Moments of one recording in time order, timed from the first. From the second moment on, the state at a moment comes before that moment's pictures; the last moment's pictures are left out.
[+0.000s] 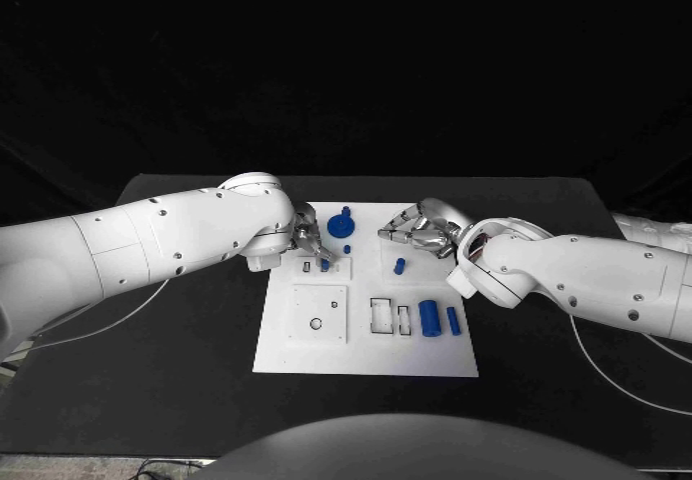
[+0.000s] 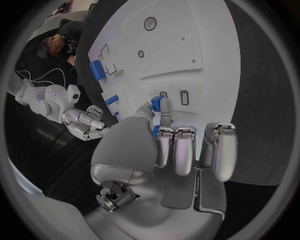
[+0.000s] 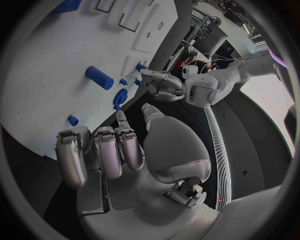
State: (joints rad) left arm 1.34 -0.48 -0.22 1.24 -0.98 0.16 -0.59; left_hand 1.25 0.02 -0.02 0.29 0.26 1.09 0.04 0.22 0.73 1.47 -0.02 1.57 1.31 1.47 -0.05 1.57 1.31 0.01 1.47 0.08 1.57 1.31; right arm 1.20 -0.79 -0.21 1.50 -0.83 -0.42 -0.04; right_hand 1.17 0.06 0.07 0.18 0.29 0.79 0.20 0.19 0.14 1.47 0.14 1.57 1.31 1.47 0.09 1.57 1.31 0.01 1.46 0.20 1.57 1.31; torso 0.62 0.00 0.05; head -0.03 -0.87
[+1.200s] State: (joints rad) left arm 1.34 -0.49 -0.22 1.24 -0.97 0.18 -0.60; left_hand 1.32 0.02 0.02 0.29 0.27 1.09 0.04 0.22 0.74 1.47 -0.02 1.57 1.31 1.47 -0.05 1.57 1.31 0.01 1.47 0.08 1.57 1.31; right arm 1.20 -0.79 -0.21 1.50 -0.83 -0.42 -0.04; right_hand 1.17 0.06 0.07 0.18 0.29 0.79 0.20 0.19 0.14 1.47 0.14 1.57 1.31 1.47 0.09 1.57 1.31 0.01 1.46 0.20 1.57 1.31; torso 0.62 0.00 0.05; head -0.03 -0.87
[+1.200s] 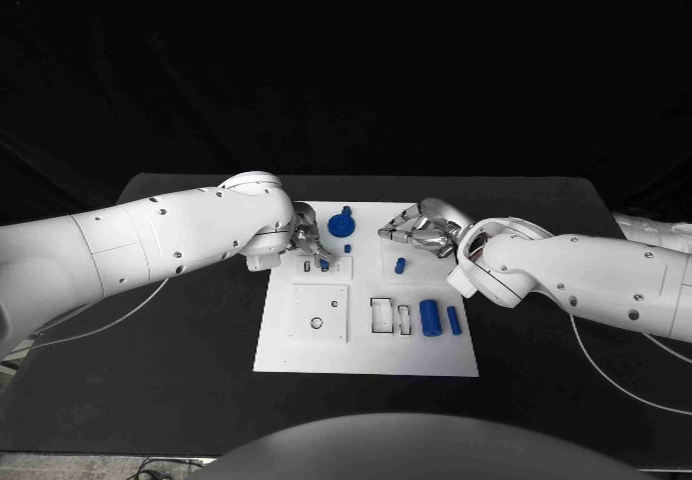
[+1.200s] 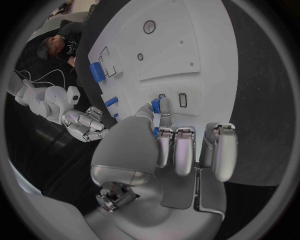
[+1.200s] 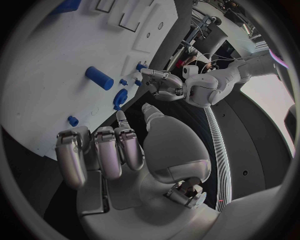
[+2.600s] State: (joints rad) left arm 1.34 -0.49 -0.22 1.25 -0.97 0.19 -0.60; left_hand 1.35 0.02 0.03 0.29 0.28 1.10 0.03 0.22 0.74 1.47 -0.02 1.57 1.31 1.46 -0.06 1.57 1.31 0.01 1.47 0.08 1.57 1.31; right arm 1.20 -0.79 -0.21 1.50 -0.83 -0.41 -0.04; right_hand 1.17 0.06 0.07 0.18 0.29 0.79 0.20 0.19 0.14 1.47 0.14 1.57 1.31 1.47 0.09 1.57 1.31 0.01 1.46 0.20 1.57 1.31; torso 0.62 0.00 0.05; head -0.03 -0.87
